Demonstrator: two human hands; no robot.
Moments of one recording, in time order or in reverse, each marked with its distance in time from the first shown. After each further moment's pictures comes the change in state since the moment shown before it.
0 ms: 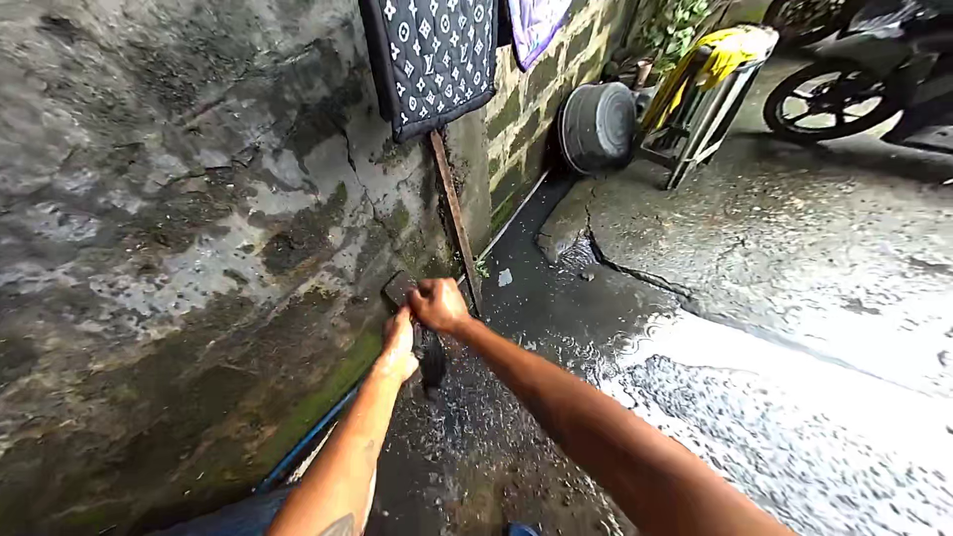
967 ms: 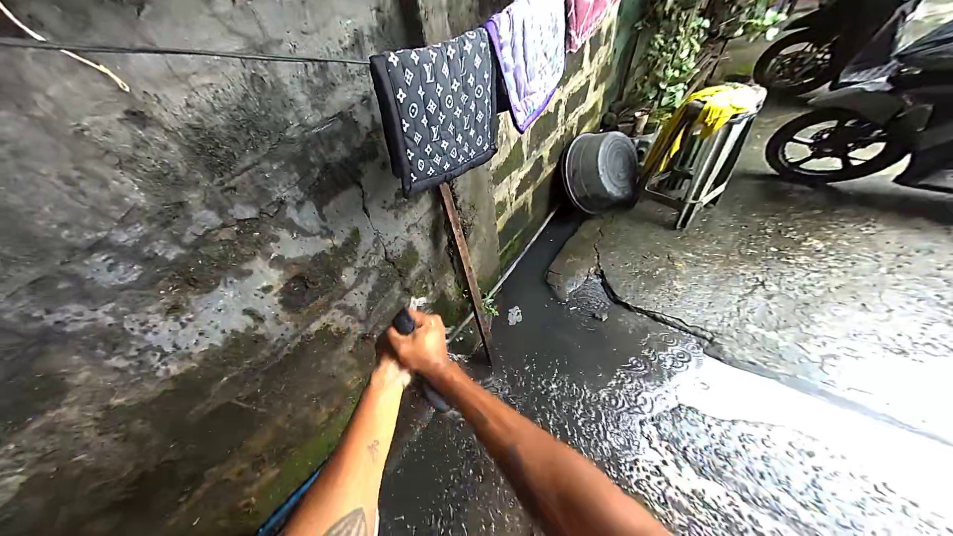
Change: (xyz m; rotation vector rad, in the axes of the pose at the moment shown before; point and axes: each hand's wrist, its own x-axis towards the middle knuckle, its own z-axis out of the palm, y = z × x) left_hand -0.017 0.065 0.021 -0.101 0.086 -0.055; right_hand 0.007 -0.053 0.013 0.207 0.236 0.020
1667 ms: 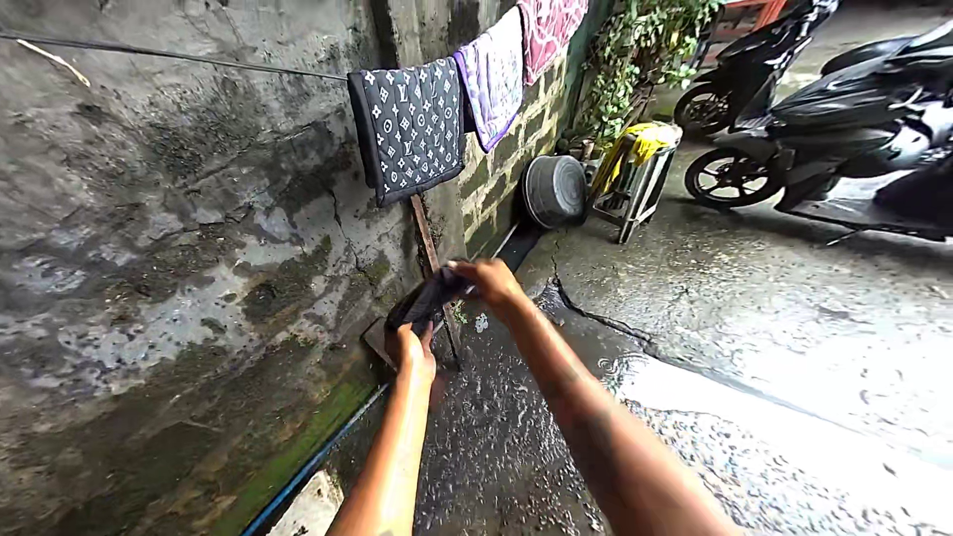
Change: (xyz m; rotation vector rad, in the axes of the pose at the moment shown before) left_hand 0.009 -0.027 0.071 -0.527 0.038 0.237; right_hand 0.039 -0.017 -0.175 0.292 0.000 0.423
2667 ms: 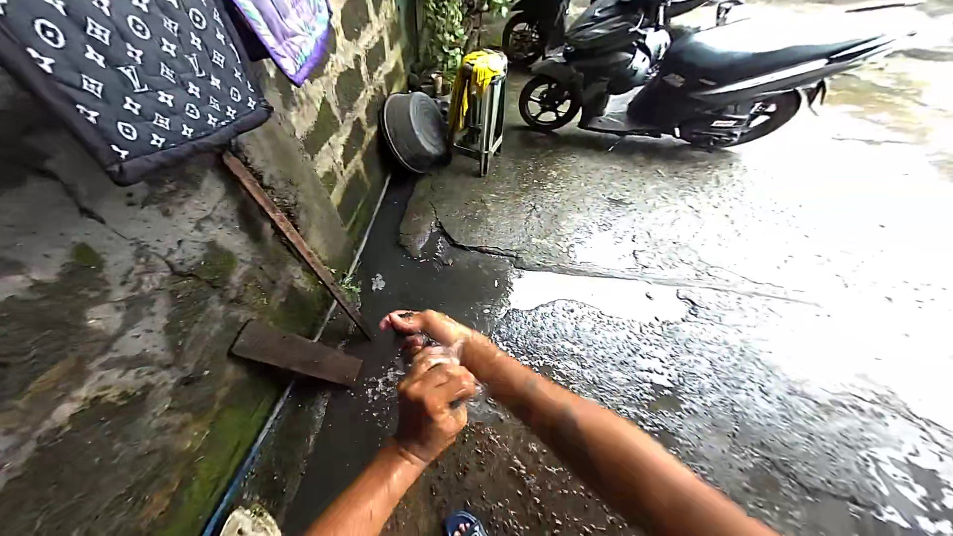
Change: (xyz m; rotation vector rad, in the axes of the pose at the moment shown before) left_hand -0.133 -0.147 -0.015 0.727 -1.174 1.121; right_hand -0.105 0.116 -0.120 0.405 -0.243 0.260
